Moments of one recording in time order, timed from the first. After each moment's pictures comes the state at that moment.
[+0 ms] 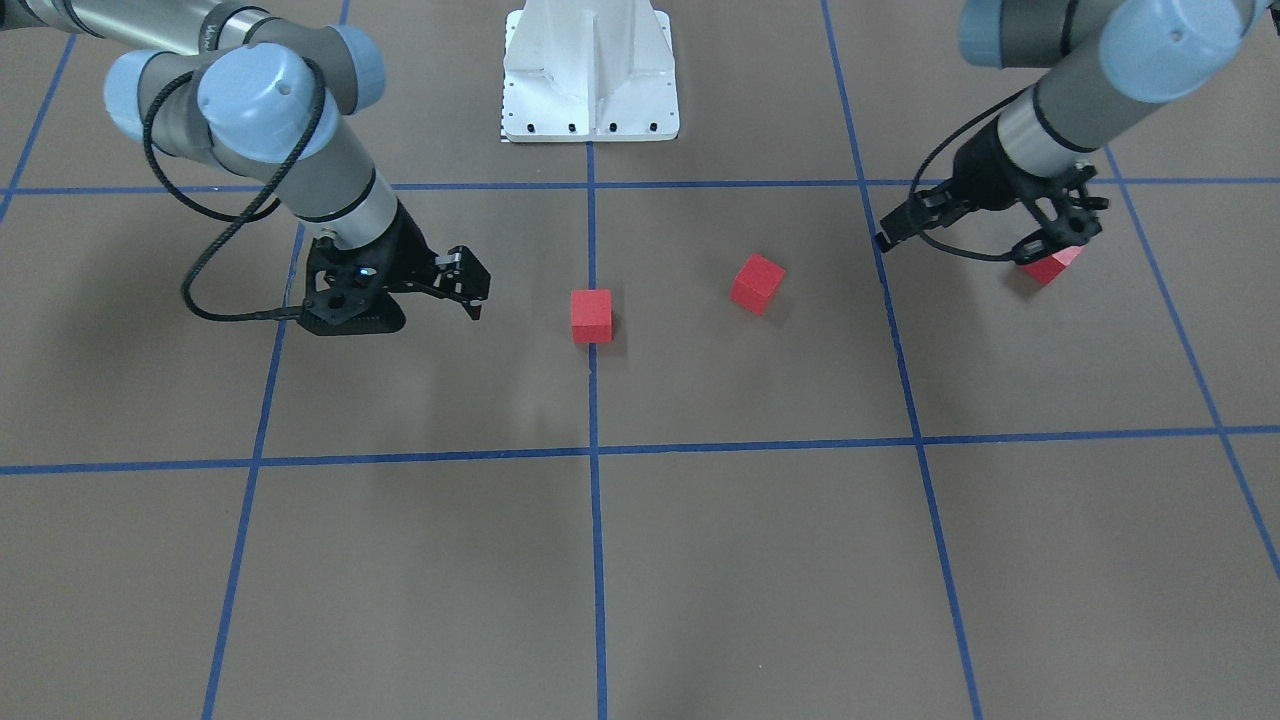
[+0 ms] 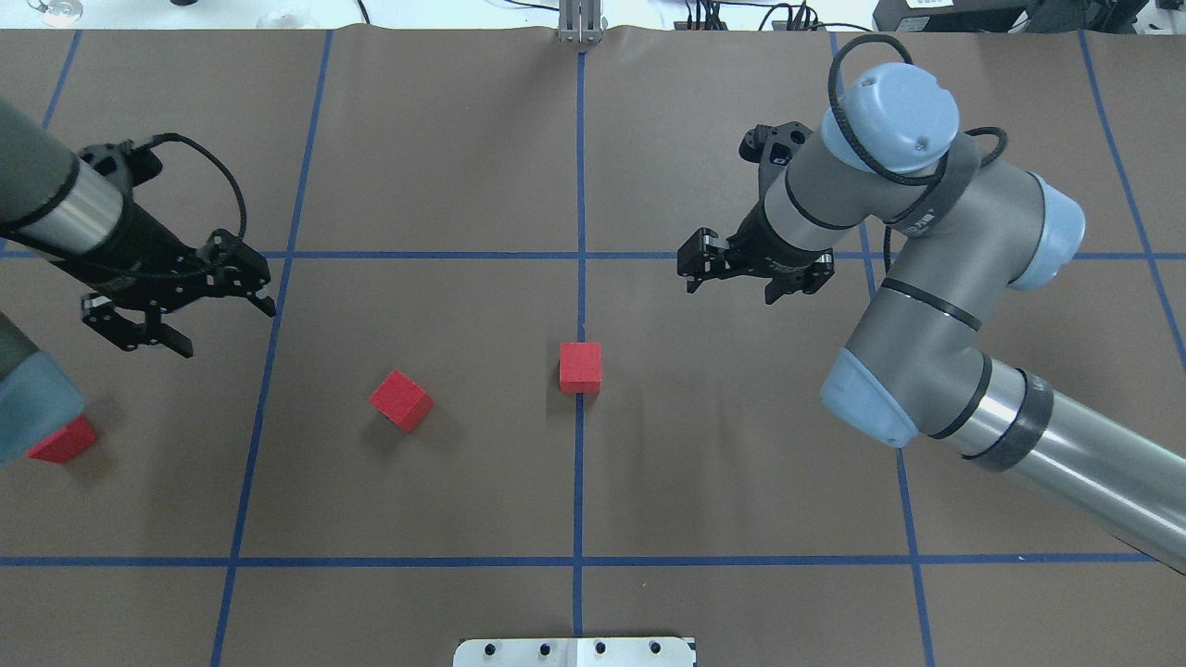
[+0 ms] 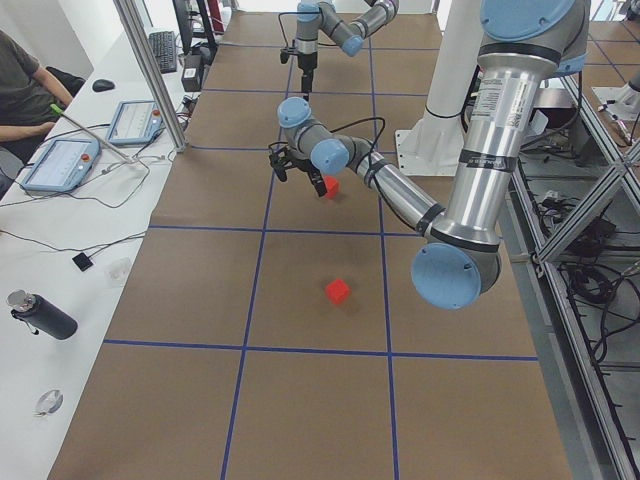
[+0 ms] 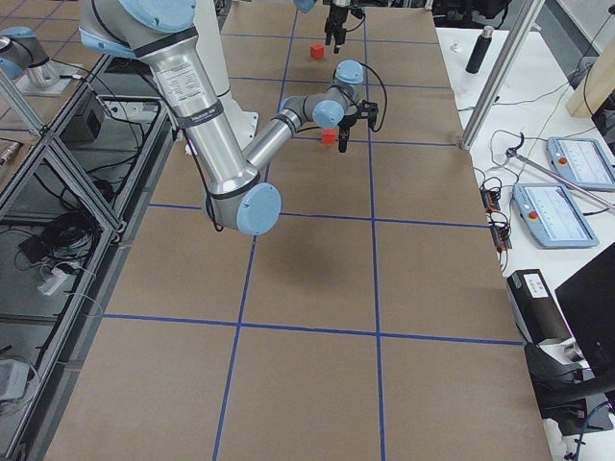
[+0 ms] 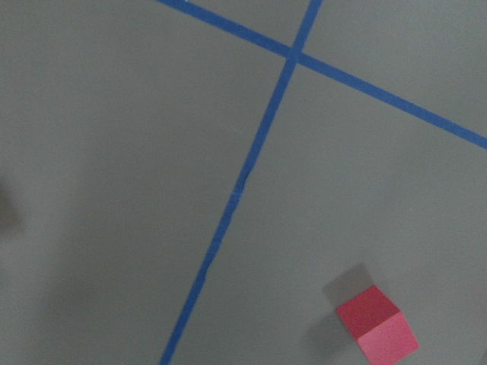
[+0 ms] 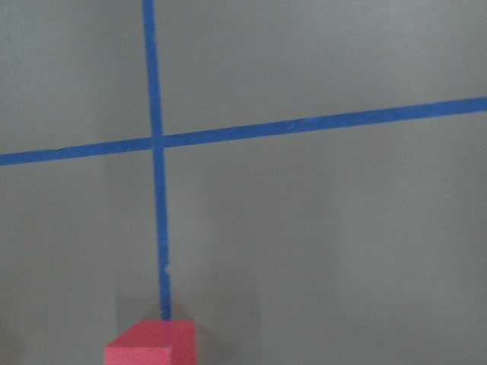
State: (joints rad) left arm -0.86 -1.81 -1.98 -1.64 -2.35 -1.43; right arm 0.74 -1.08 1.77 -1.45 2.12 1.16
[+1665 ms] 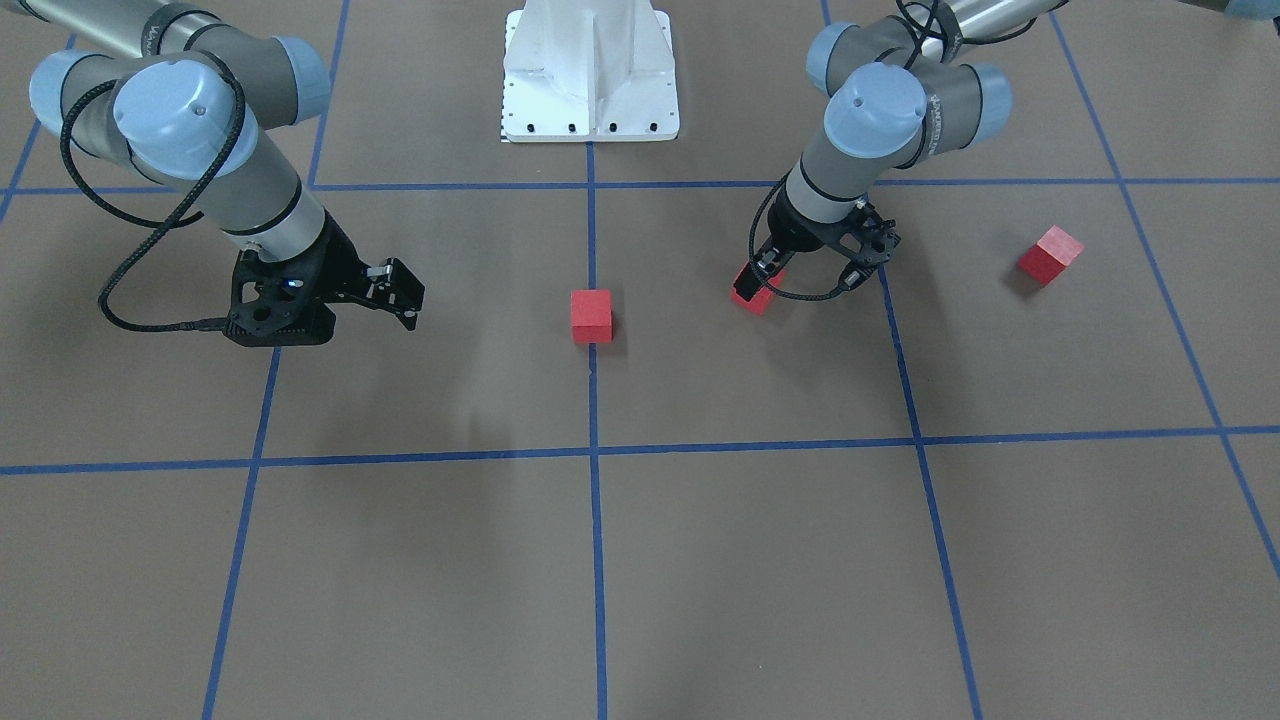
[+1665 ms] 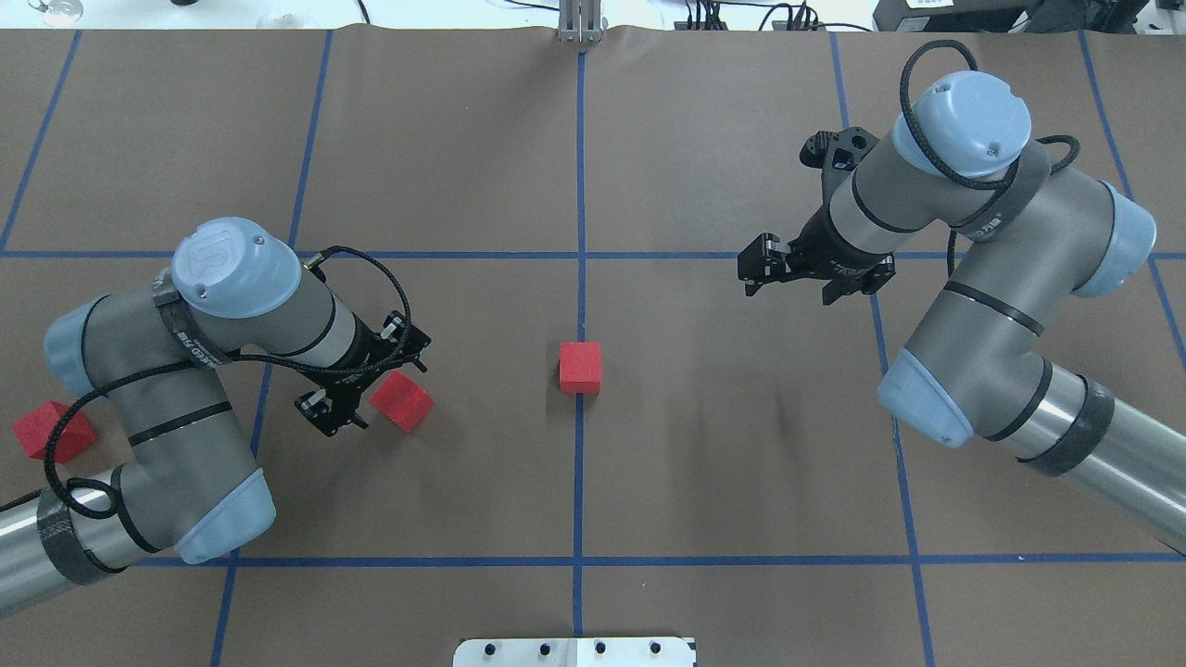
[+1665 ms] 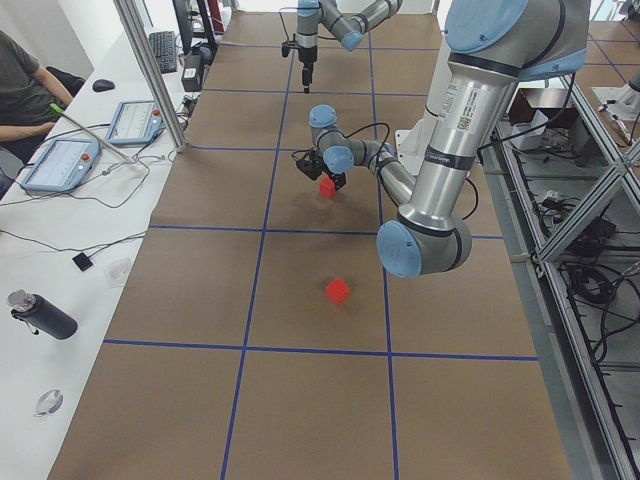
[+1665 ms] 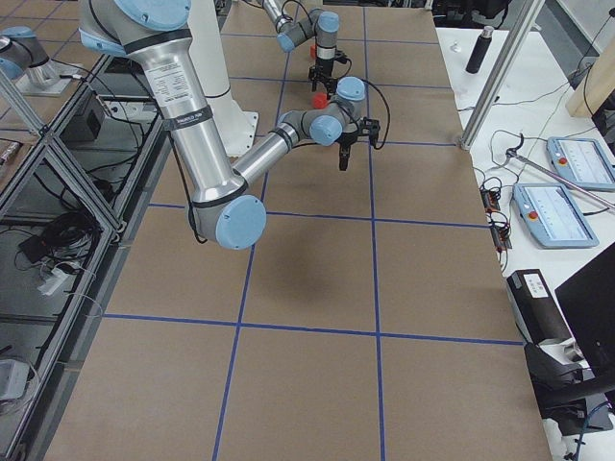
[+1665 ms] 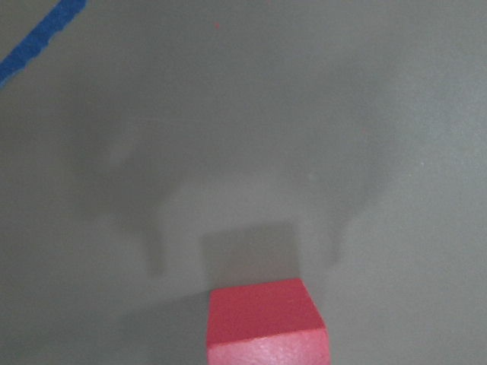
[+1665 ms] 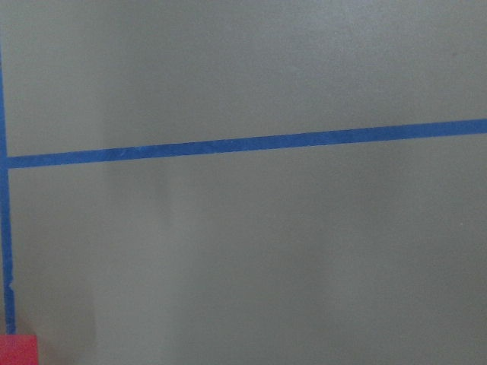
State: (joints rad) left arm -0.58 -1.95 -1.77 -1.81 -2.06 -1.99; right arm 0.77 -1.15 1.79 -1.45 2.12 1.11
